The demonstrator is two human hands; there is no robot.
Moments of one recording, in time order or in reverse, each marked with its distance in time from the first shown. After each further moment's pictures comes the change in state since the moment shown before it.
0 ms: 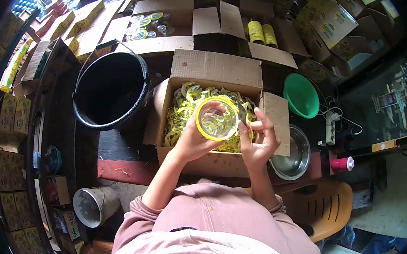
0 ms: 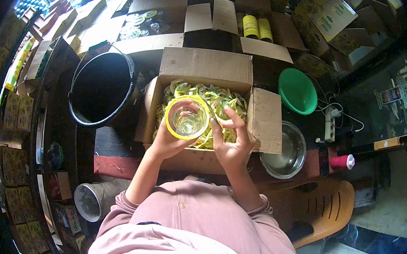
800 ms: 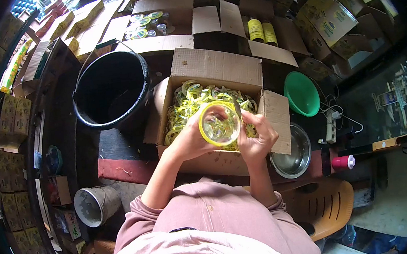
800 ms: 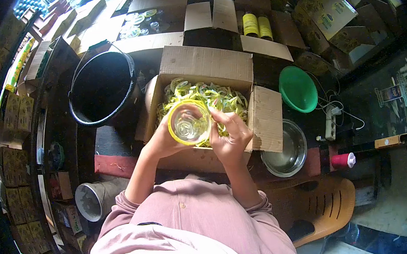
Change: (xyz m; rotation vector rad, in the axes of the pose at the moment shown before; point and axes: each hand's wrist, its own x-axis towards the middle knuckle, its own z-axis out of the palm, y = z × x) left_hand 0.000 0.018 -0.008 0.109 -0.166 -0.014; right_hand 0.013 -0.005 0.005 -0.070 -0.090 -0.188
